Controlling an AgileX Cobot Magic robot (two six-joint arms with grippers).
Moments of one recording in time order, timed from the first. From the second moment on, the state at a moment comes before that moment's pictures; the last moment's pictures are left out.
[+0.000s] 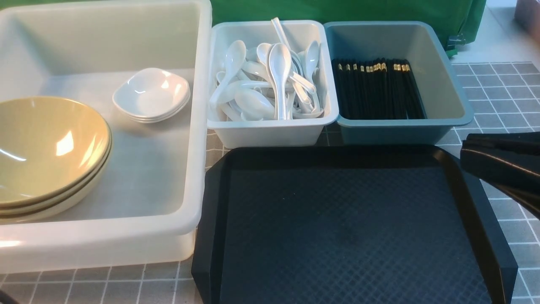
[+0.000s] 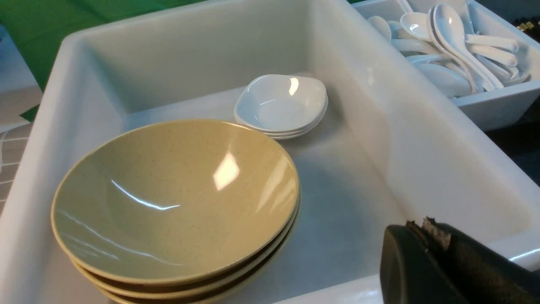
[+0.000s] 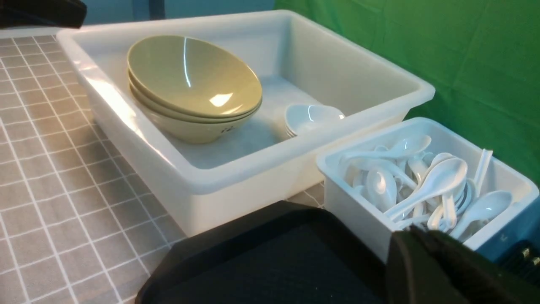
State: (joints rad) right arm 0.82 0.68 -0.77 -0.03 0.41 -0.15; left arm -0.05 0.29 -0.59 -0.08 0.72 0.20
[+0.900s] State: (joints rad) right arm 0.34 0.39 -0.38 -0.19 0.16 0.09; left arm -0.05 0.29 -0.59 -0.07 0.72 0.19
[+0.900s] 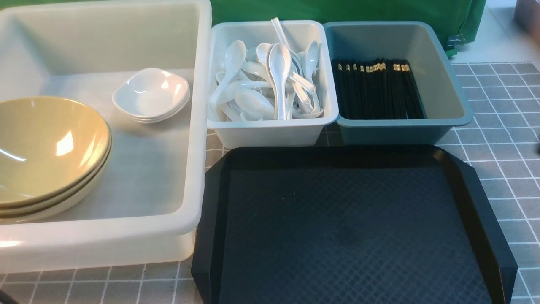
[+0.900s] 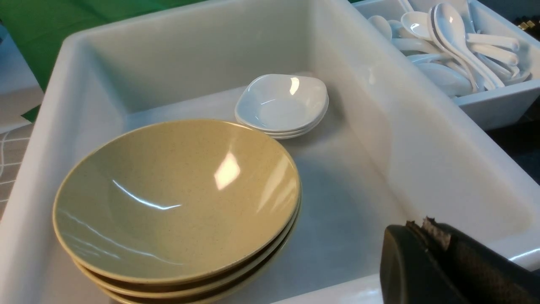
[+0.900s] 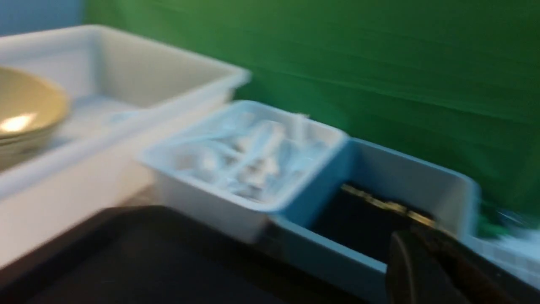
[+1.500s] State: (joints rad) right arm -0.01 -0.01 0.03 -0.19 0.22 0.24; left arm -0.05 0.29 -0.59 -0.07 0.72 0.19
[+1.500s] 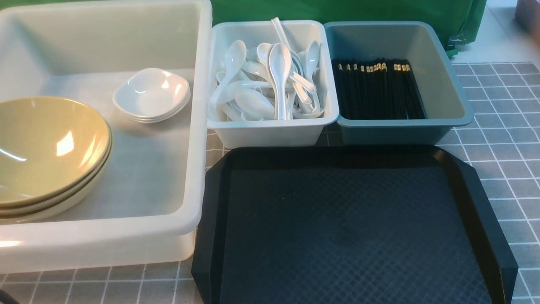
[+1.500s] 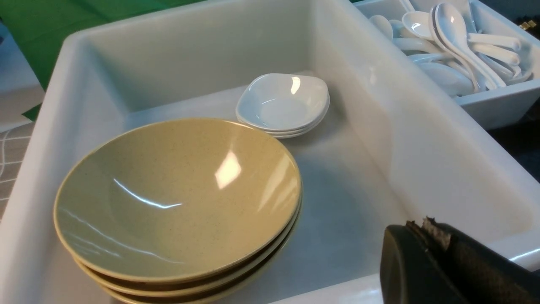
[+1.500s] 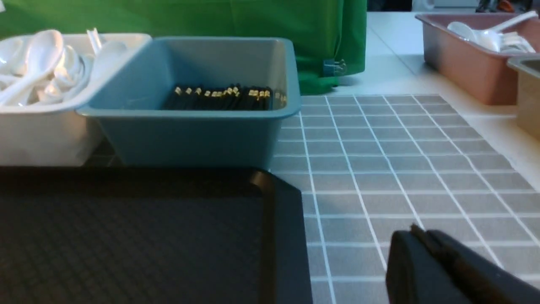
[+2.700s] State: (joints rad) right arm -0.01 -0.01 0.03 -0.16 0.32 0.16; left arm -0.05 0.29 -0.59 -0.07 0.72 0.19
